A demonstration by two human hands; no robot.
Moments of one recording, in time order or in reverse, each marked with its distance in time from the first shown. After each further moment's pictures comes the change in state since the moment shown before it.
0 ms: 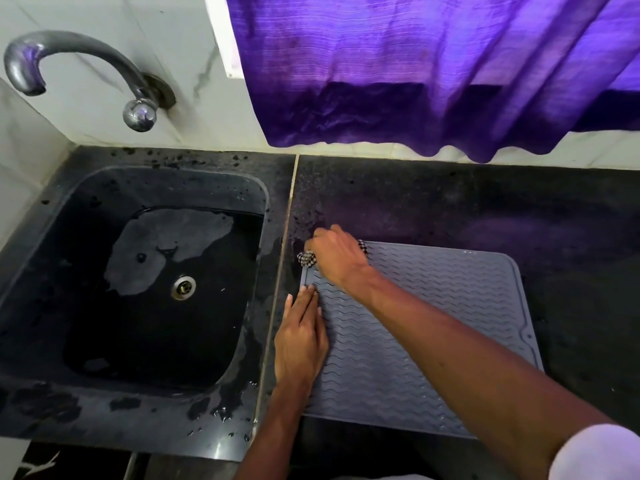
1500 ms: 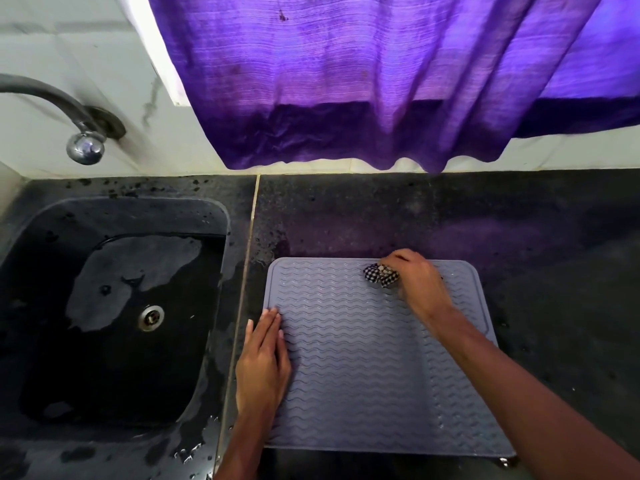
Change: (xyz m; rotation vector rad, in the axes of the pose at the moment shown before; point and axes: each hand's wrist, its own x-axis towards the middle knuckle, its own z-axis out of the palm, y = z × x) left_hand 0.001 0.001 -0.004 -0.029 -0.066 -0.062; right_hand -0.106 0.160 0.016 0.384 0.260 0.395
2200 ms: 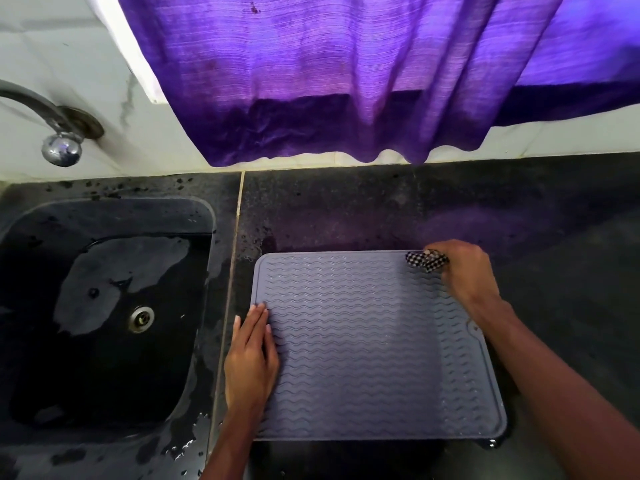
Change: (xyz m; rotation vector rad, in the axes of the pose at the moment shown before) left_hand 0.001 0.004 -0.002 -0.002 0.013 -0.006; right_hand -0.013 0.070 -0.052 -0.131 0.131 0.067
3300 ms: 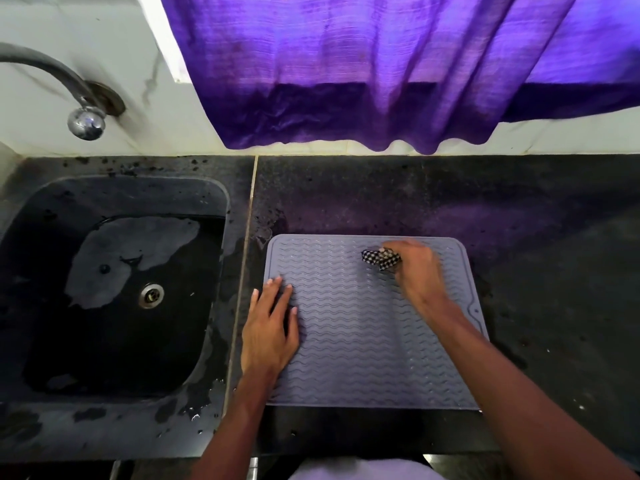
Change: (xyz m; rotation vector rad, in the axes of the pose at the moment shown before) left_hand -0.002 -0.006 0.003 0.117 -0.062 0.176; right_hand -0.031 -0.086 0.033 0.123 -0.017 -0.031
